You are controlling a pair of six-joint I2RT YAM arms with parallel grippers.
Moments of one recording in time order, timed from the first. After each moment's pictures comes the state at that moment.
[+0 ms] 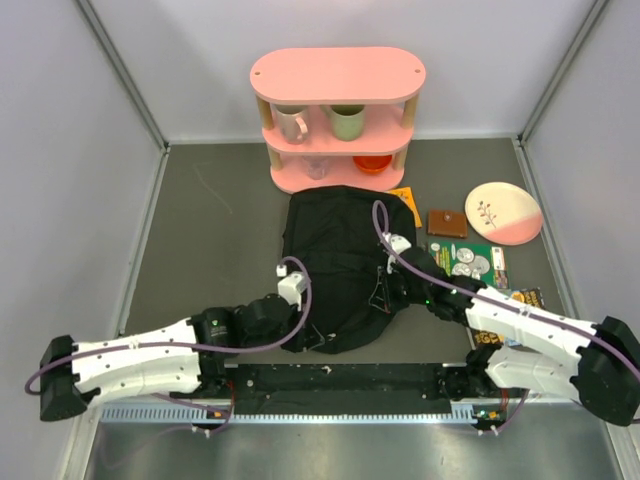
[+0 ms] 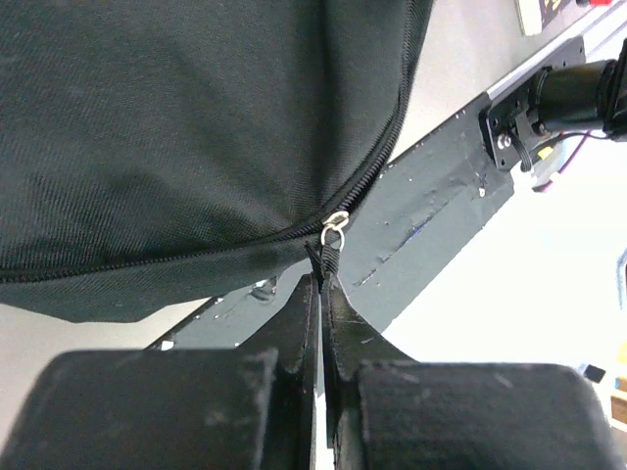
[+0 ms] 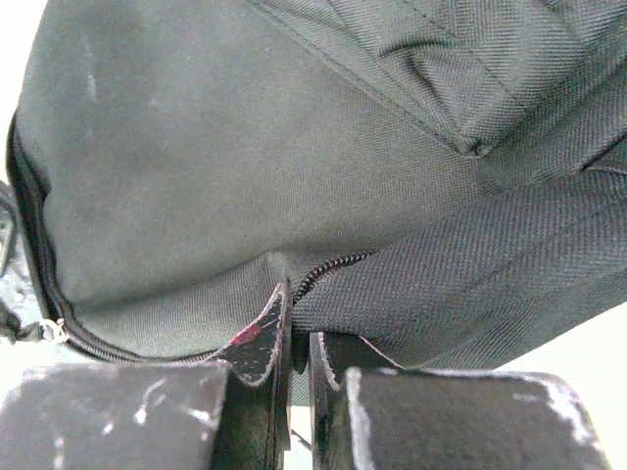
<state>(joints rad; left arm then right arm) -1.19 0.73 0.47 -0.39 -0.04 -0.94 0.82 1.06 0.56 -0.24 -0.09 0.52</state>
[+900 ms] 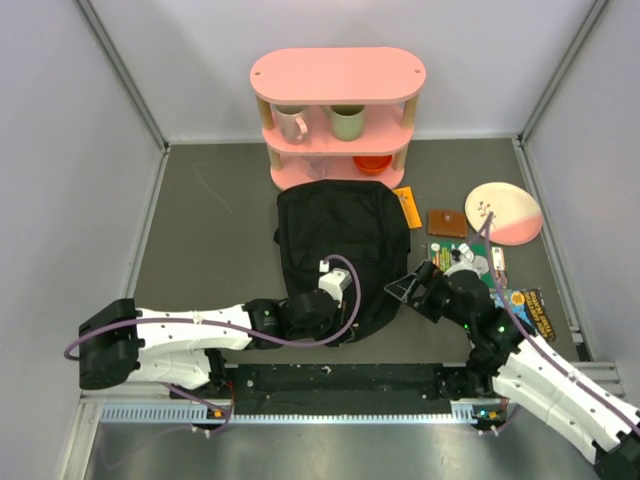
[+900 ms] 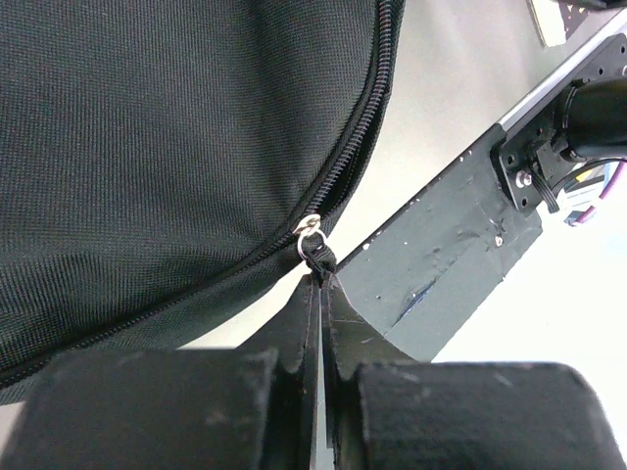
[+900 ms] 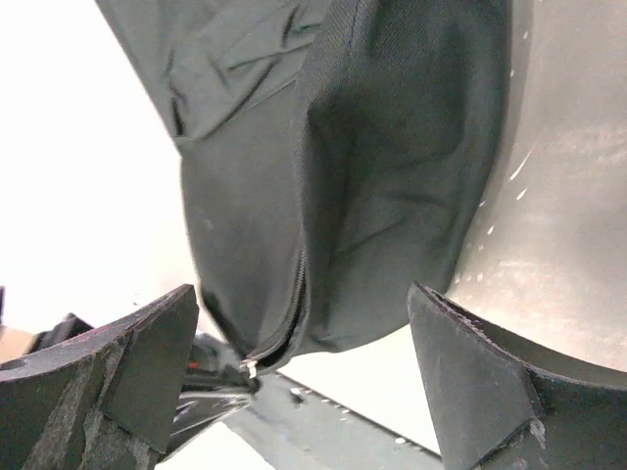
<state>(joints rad) -1.26 1.20 0.62 -0.12 -0.09 -0.83 0.65 0.59 0.33 -0.30 0.00 1.06</state>
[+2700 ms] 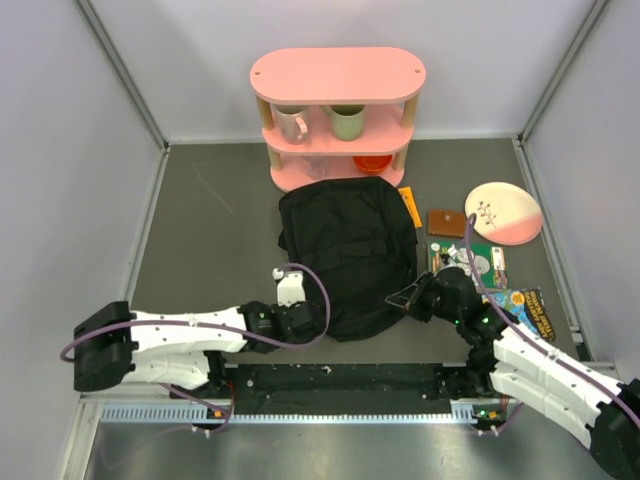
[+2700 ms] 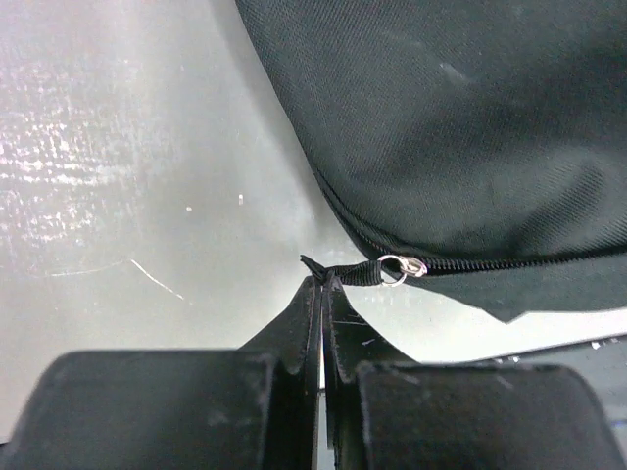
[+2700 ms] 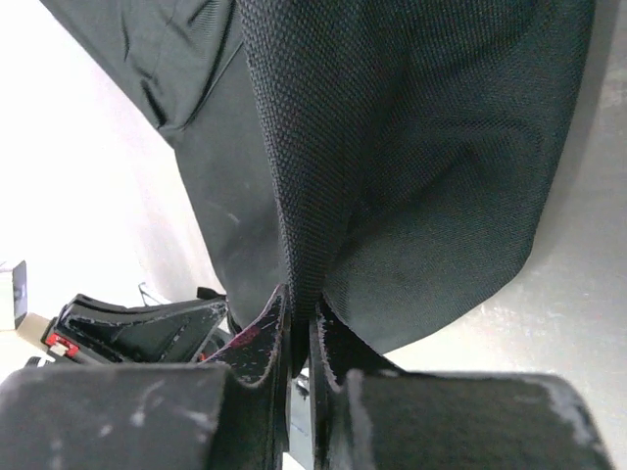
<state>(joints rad) -1.26 1.13 0.57 -0.55 -0.46 -1.19 0.63 0.71 0.26 -0.16 -0.09 1.20</state>
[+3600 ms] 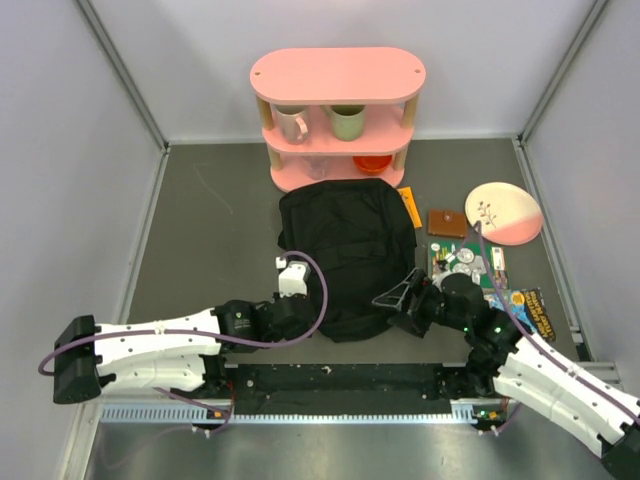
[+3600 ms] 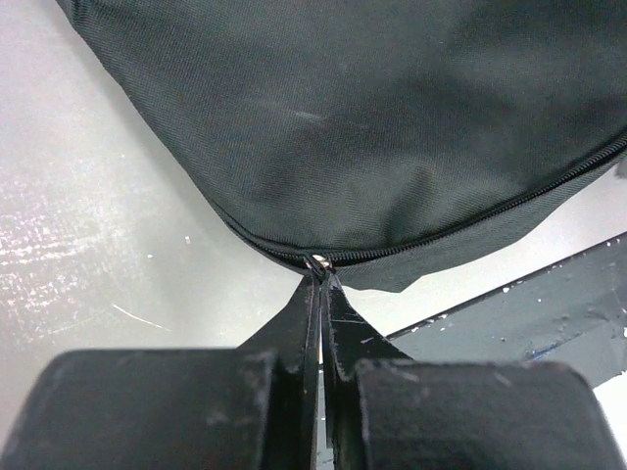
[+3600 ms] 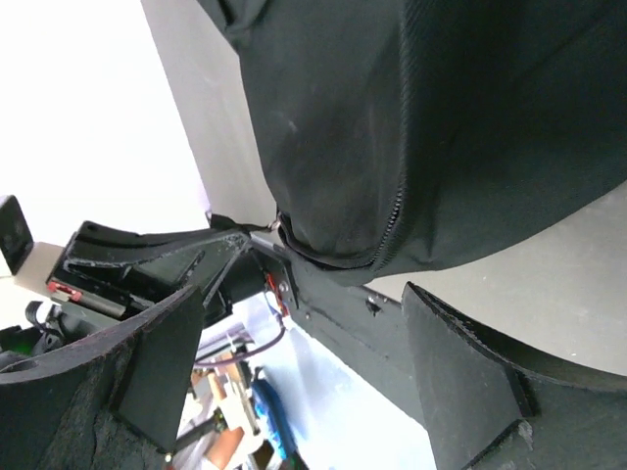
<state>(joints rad) -1.25 0.98 0.61 -0.50 -0.45 -0.95 0.70 0.52 0.30 -0.32 -0.20 1.34</state>
